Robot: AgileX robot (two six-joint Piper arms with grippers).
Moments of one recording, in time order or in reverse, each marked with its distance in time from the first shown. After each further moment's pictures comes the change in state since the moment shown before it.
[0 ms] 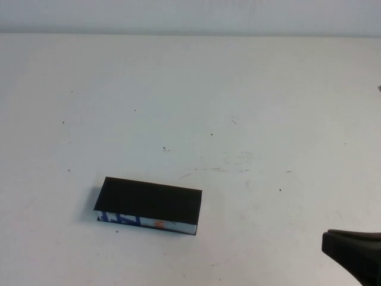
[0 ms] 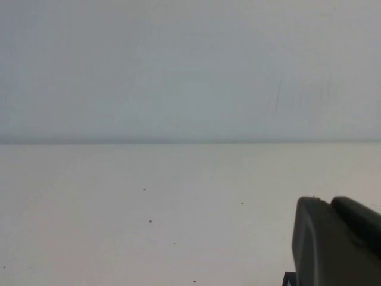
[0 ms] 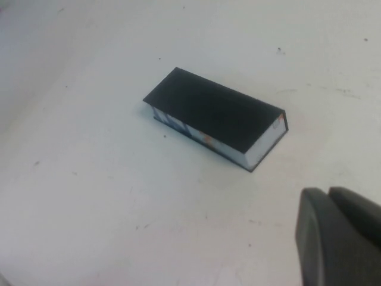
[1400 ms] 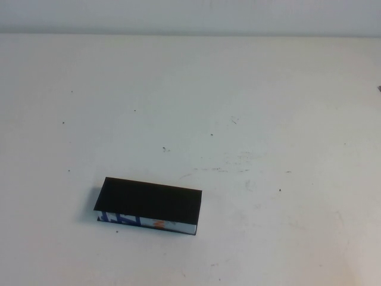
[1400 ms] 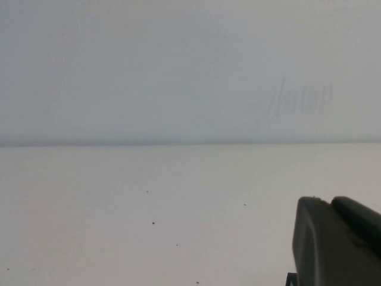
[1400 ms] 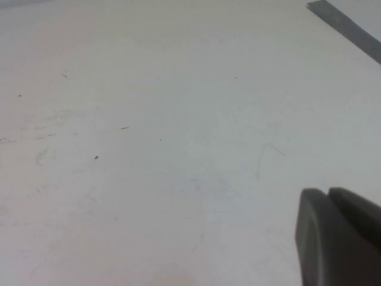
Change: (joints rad) right arm -0.660 -0.601 0.494 -0.263 -0.045 0.079; left arm 0.000 0.000 0.001 -0.002 -0.006 0.009
